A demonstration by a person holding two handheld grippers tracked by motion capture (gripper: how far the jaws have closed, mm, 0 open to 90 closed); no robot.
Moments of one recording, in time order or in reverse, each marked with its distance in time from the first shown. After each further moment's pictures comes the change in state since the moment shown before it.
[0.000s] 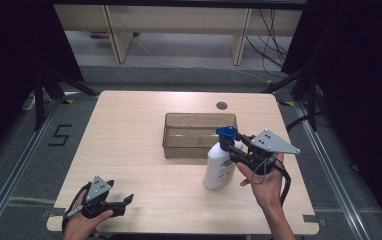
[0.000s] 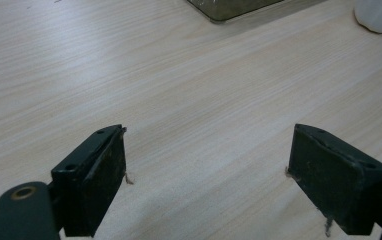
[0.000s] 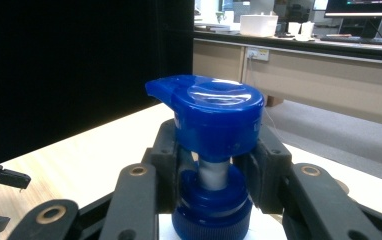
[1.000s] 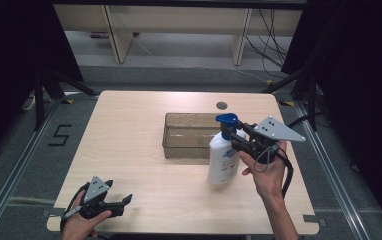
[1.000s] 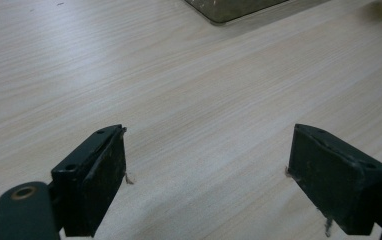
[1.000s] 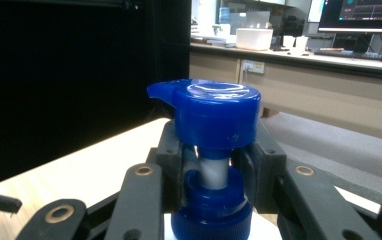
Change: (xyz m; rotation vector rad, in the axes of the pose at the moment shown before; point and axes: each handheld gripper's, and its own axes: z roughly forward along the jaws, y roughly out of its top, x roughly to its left) left arm 0.002 -0.001 -0.004 -0.010 -0.004 0.006; right arm -0.006 0.033 0.004 -0.049 -0.011 -0.010
